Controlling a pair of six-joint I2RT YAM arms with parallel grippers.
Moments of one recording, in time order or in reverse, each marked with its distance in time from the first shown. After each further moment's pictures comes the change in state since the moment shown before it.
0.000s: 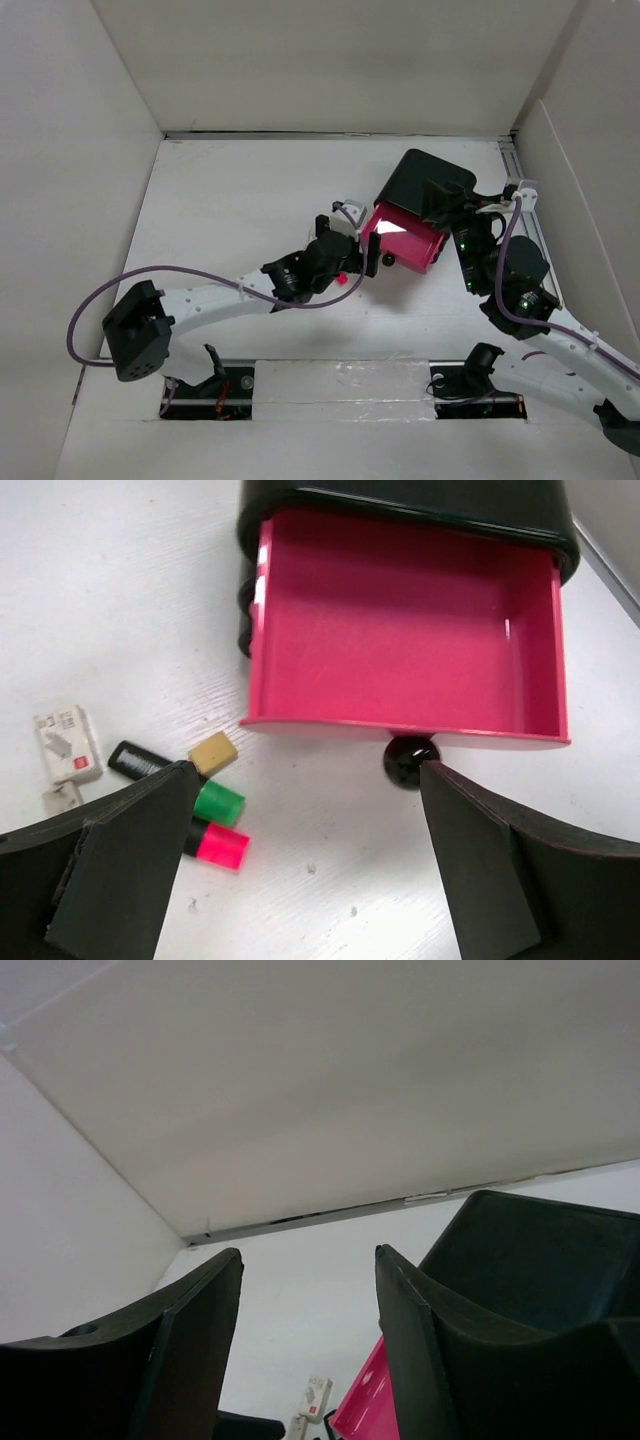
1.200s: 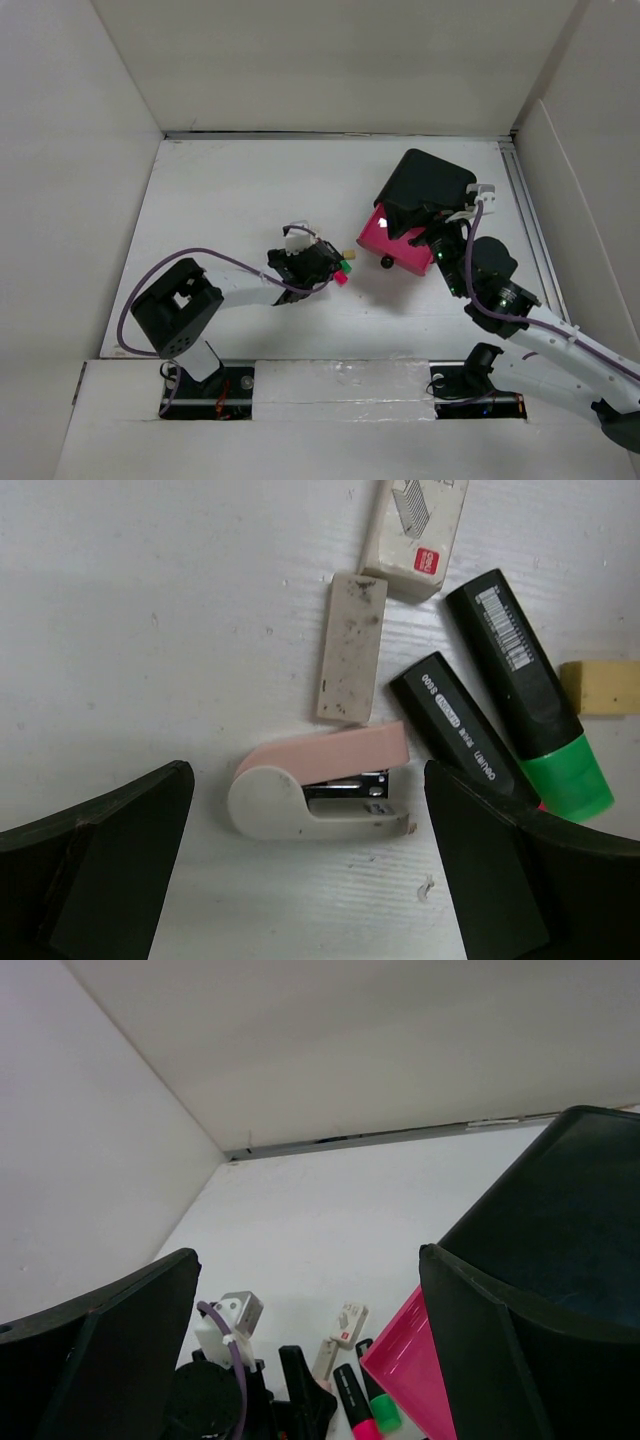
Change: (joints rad) left arm 0.188 0.169 -0.219 -0.199 -0.201 -0.470; right arm 0.000 0.037 -0.114 0.000 -0.184 0.129
